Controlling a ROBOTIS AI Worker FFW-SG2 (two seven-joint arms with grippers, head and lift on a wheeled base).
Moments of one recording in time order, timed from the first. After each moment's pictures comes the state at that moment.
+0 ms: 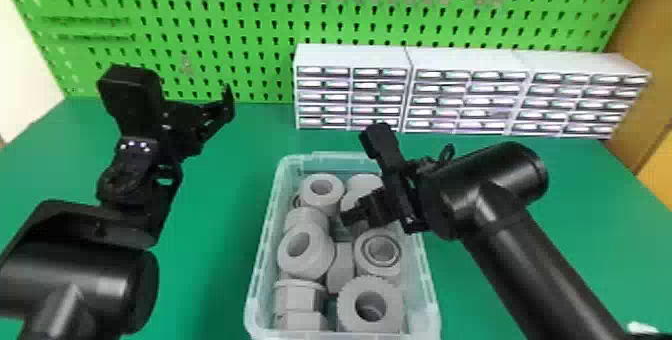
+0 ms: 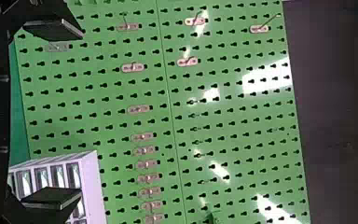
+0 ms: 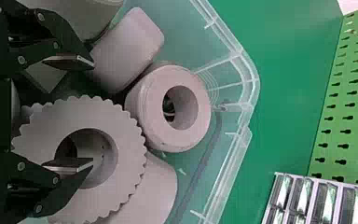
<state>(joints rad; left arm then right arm) -0.09 0.17 -0.08 -1.89 0.02 0.20 0.05 -0.54 -0.10 0.44 -1.43 -0.14 1.16 0.33</state>
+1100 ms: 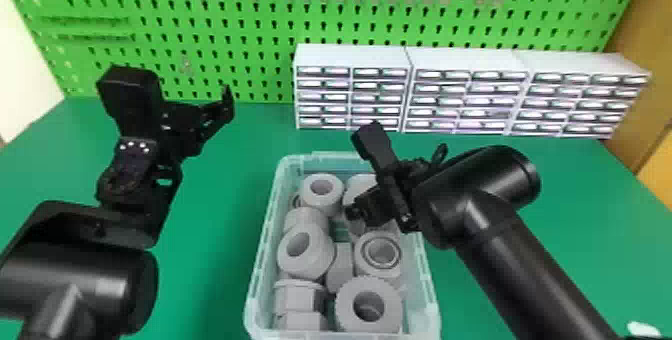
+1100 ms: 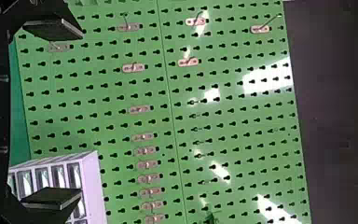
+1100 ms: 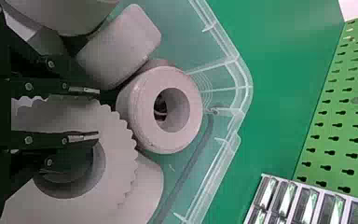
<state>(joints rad) -0.09 0.17 -0.08 -1.89 0.03 0.20 0.05 -0.53 -0.09 0.48 -1.45 -0.06 1.11 0.34</state>
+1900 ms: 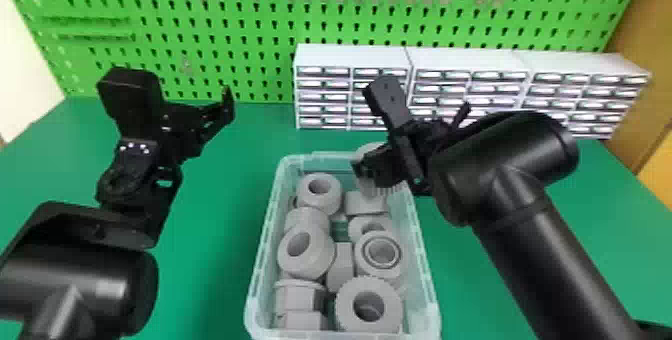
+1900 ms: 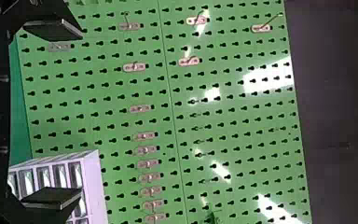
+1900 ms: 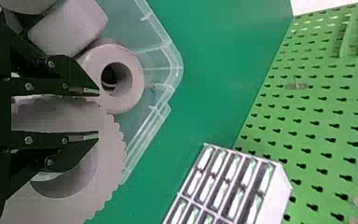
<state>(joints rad) -0.09 0.17 -0.08 -1.89 0.03 0.20 0.05 -0.53 -0.10 0.43 -1.65 0.03 1.16 0.34</state>
